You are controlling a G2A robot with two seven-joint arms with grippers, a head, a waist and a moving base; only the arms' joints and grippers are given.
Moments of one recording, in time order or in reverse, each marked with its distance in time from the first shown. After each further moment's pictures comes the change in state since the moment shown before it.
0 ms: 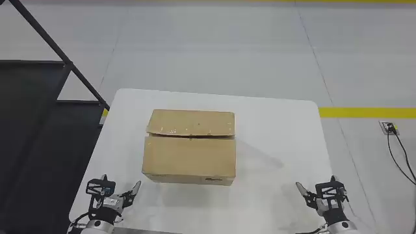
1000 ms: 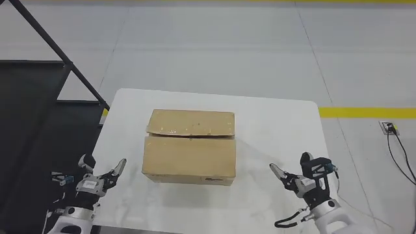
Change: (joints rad) left arm -0.053 0.001 -0.149 -0.060 -0.239 -0.170 0.090; right arm 0.117 -0.014 -0.082 -0.236 0.220 -0.094 0.213
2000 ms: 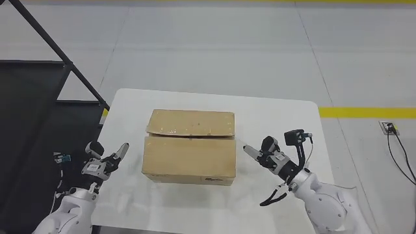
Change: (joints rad) left arm -0.157 -0.004 0.018 0.055 -0.237 -0.055 -0.165; right arm 0.347 -0.026 -0.149 0.232 0.551 -0.124 0.215
